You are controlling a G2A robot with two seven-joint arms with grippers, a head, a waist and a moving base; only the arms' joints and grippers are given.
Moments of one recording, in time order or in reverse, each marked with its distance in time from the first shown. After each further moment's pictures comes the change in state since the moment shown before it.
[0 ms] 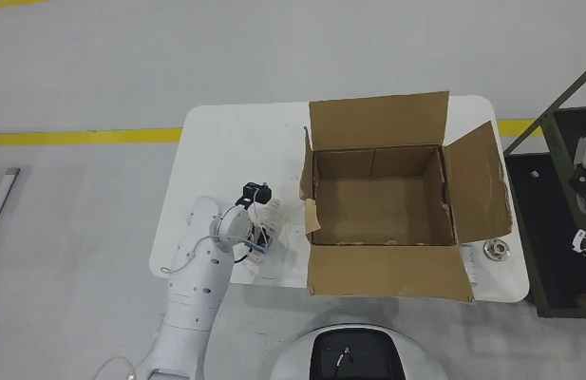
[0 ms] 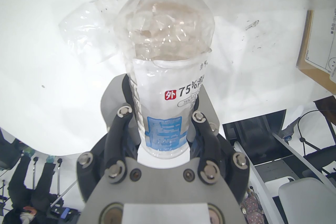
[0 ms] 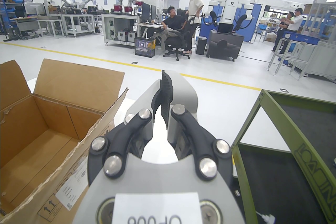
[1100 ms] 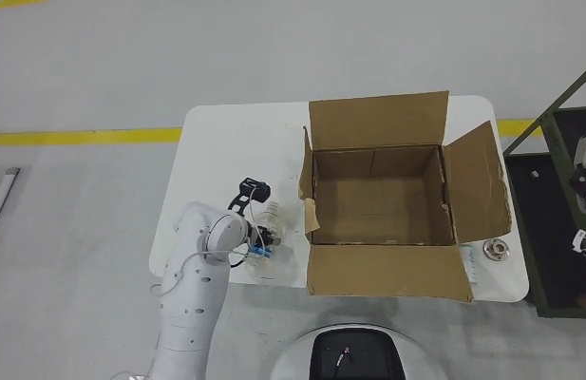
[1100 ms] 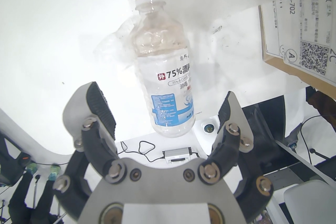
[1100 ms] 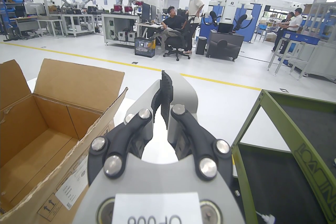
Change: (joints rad) left arm 0.108 -0.012 -0.083 -0.221 0.018 -0.053 -0.041; right arm 0.000 0.000 0.000 0.000 0.000 0.000 0.000
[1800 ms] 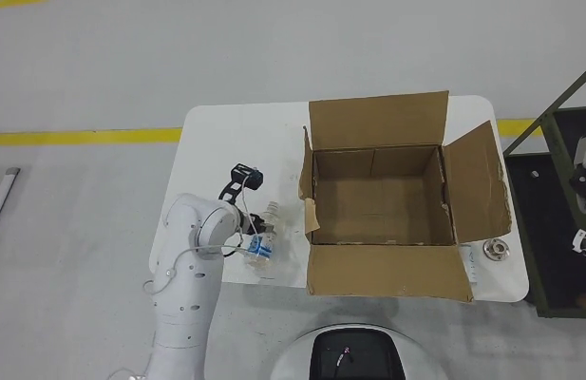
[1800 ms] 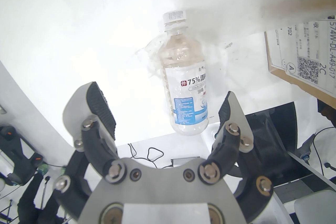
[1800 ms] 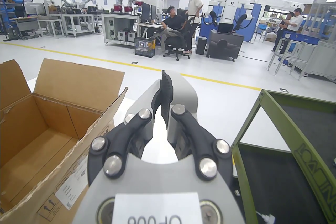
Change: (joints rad) left arm -0.024 -0.006 -0.031 -0.055 0.060 -0.046 0.015; right arm 0.000 0.000 0.000 0.000 0.000 0.000 0.000
